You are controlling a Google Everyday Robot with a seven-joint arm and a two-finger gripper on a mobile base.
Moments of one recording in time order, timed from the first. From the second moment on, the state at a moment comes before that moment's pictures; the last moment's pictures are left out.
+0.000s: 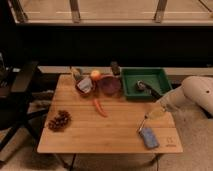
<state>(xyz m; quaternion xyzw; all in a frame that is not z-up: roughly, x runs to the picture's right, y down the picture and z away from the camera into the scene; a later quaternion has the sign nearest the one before) 0.268 0.109 0.717 -0.26 -0.08 0.38 0.88</state>
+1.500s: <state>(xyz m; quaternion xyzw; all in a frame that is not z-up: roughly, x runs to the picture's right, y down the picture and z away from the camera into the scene) 0.092 0.093 0.754 -0.28 -0.22 0.33 0.88</state>
